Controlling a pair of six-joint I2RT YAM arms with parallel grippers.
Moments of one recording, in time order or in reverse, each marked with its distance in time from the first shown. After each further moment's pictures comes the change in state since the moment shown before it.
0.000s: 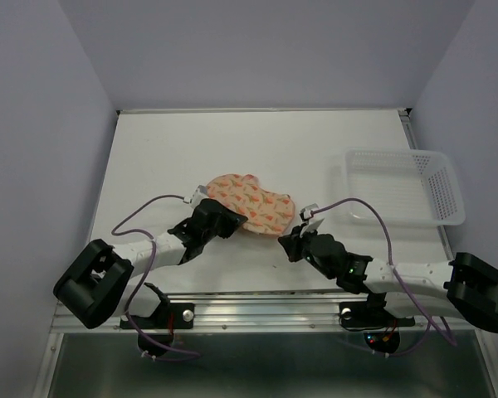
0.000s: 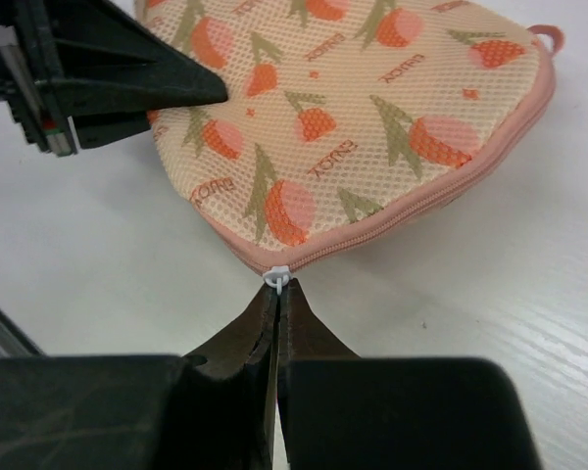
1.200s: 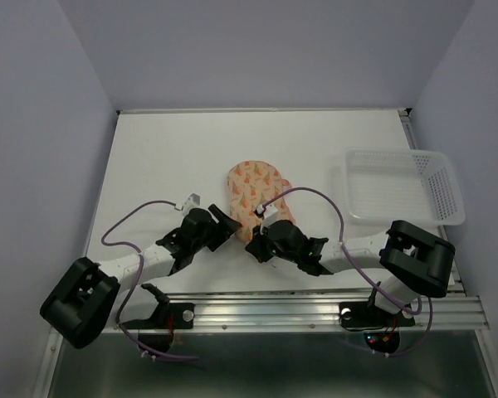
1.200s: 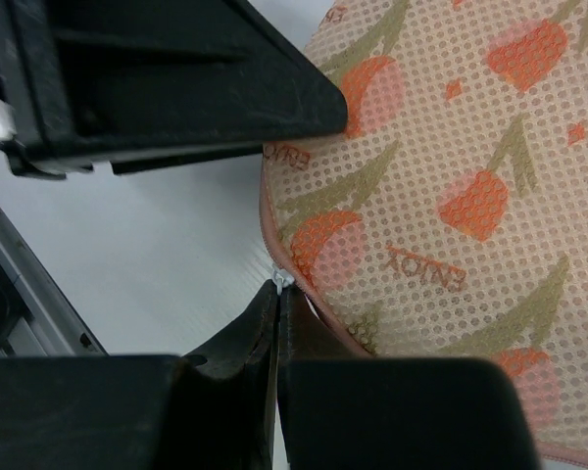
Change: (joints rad) left arm 0.053 -0.153 -0.125 -0.064 0.060 0.142; right arm 0.007 0.454 0.320 -0.016 -0.302 0.014
